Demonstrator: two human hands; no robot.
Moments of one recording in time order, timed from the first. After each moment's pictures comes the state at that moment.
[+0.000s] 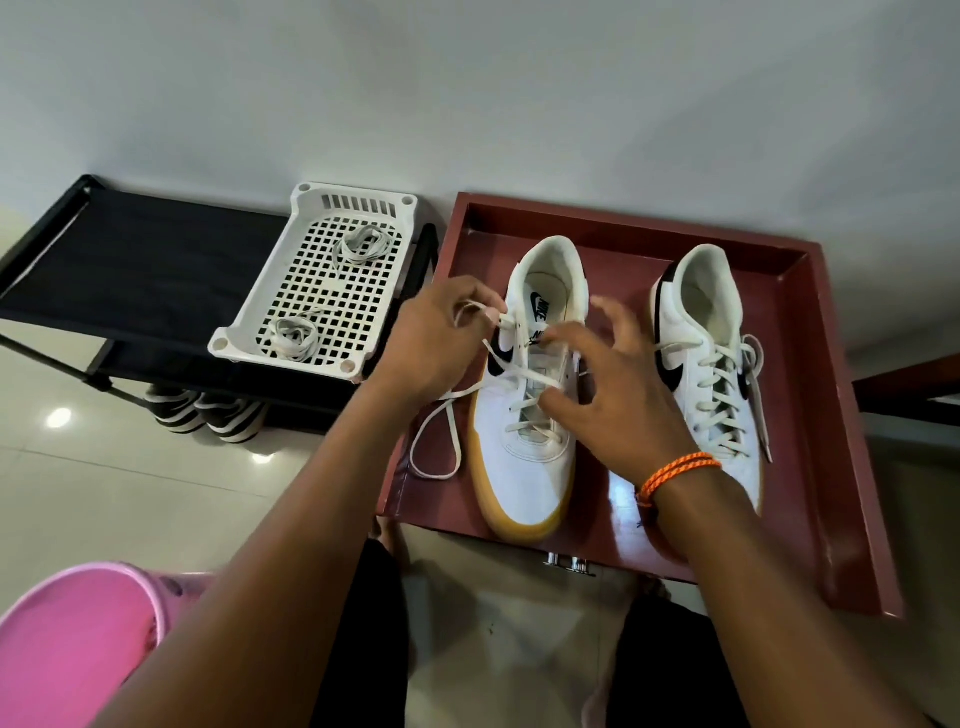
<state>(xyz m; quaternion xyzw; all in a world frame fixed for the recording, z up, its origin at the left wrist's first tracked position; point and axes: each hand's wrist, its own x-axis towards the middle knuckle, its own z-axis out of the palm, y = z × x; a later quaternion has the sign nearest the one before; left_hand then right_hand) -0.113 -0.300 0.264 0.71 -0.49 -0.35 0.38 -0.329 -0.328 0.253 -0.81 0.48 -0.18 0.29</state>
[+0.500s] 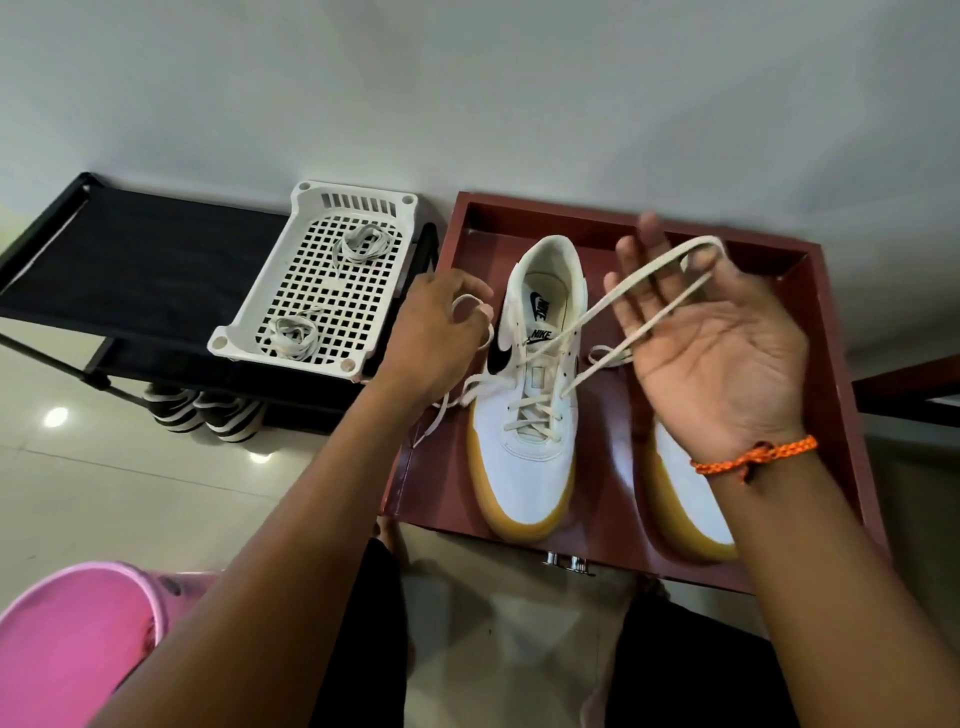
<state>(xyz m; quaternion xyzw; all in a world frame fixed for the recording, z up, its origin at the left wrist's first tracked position) -0.113 -0.304 0.257 0.72 -0.46 -0.33 0.39 -0.348 -0.351 0.302 -0.25 0.16 -0.47 0.83</state>
